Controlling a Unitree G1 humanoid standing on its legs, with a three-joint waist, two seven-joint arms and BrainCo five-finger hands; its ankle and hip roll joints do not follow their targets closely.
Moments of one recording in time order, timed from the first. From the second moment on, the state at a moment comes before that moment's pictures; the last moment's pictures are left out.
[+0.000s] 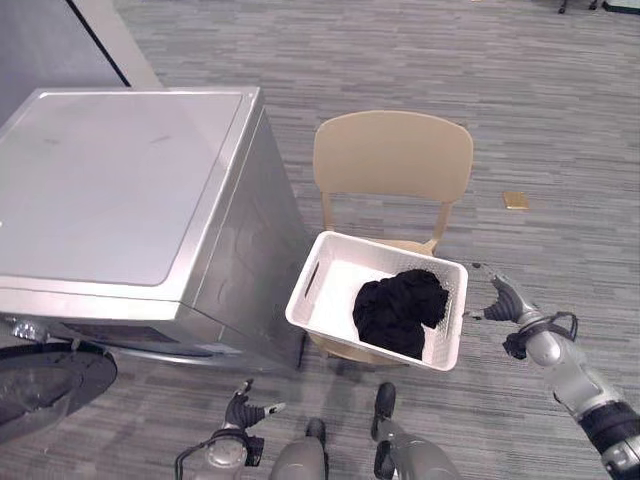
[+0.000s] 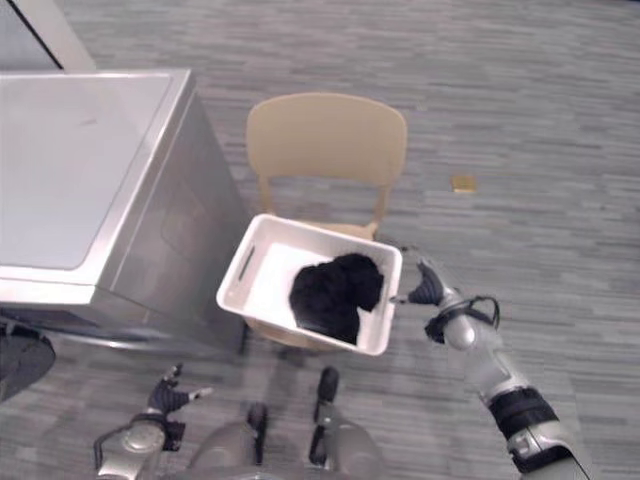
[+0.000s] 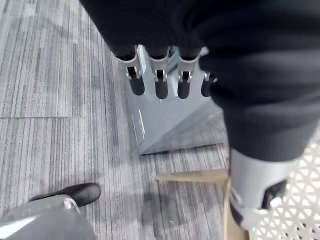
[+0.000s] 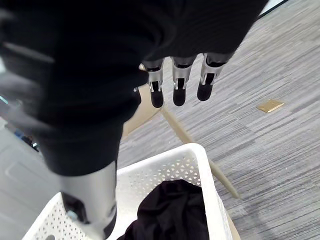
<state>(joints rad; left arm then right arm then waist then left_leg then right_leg) 0.06 0.30 -0.18 0.78 -0.06 -0.09 0.08 -0.23 -0.65 0.32 0.38 -0.33 -0.07 -0.13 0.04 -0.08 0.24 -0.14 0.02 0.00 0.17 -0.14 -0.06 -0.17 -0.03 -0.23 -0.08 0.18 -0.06</state>
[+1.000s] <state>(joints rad) -0.14 0.38 -0.27 0.73 -0.11 -0.15 0.13 -0.82 -0.59 0.72 0.93 -0.55 -0.01 -0.21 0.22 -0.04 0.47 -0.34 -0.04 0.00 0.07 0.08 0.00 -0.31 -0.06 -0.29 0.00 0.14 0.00</state>
